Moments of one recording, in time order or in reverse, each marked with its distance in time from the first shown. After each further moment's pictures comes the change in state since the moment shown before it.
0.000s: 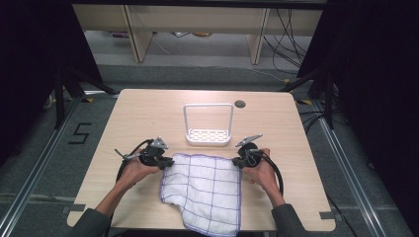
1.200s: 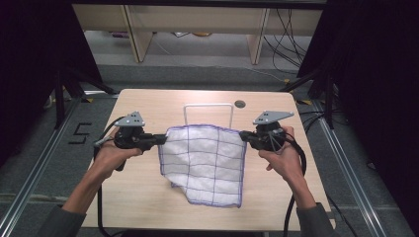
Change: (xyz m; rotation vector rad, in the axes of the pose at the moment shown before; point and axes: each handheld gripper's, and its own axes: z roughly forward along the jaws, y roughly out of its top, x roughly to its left) left arm -0.020 0.053 -0.127 -0.337 -0.070 0.021; right arm 0.024 0.049 -0.142 -0.294 -0.018 -0.119
